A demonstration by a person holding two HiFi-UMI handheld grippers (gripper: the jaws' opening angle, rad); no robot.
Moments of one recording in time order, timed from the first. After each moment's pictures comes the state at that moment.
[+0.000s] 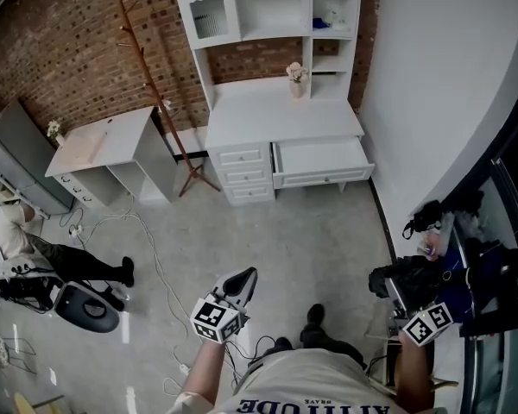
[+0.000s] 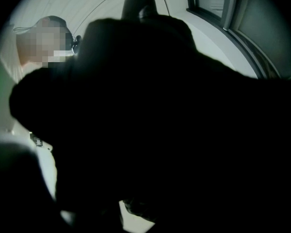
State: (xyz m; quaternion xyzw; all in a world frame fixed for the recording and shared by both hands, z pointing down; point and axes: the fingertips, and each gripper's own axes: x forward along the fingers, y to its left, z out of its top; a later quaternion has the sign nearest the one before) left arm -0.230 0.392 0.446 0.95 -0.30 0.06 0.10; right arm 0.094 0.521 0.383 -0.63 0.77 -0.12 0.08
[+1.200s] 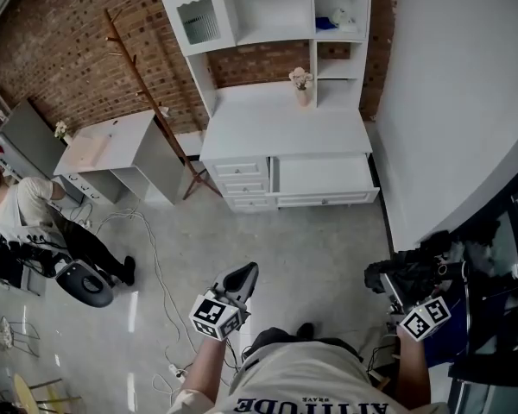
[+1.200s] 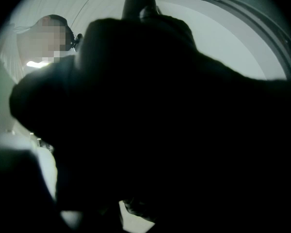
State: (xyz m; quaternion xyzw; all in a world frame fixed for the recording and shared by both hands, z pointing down) left arm -0.084 0.273 0.432 0.93 -0.35 0.06 0.09; right arm 0.239 0.362 0.403 -0.57 0.81 -0.14 0.09
